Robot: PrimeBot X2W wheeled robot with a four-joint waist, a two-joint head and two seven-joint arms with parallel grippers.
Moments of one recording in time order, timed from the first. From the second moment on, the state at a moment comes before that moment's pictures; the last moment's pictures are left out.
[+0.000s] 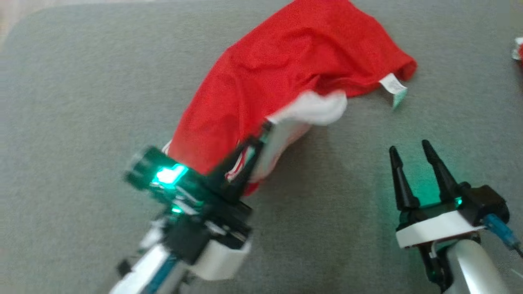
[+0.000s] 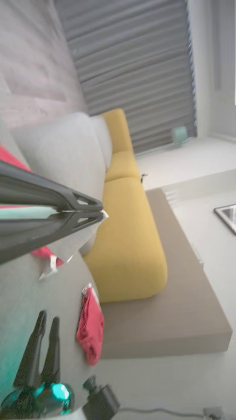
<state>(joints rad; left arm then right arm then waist) -0.35 0.26 -0.67 -0.12 -0.07 0.07 -0.26 -0.09 -0.14 0.13 0.23 0.19 0.13 -0.26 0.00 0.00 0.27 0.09</state>
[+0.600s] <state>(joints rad) -0.28 0.44 -0.45 -0.33 -0.06 0.17 -0.24 -0.35 -0.32 0.09 0.48 0.41 0.13 -0.26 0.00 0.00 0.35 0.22</state>
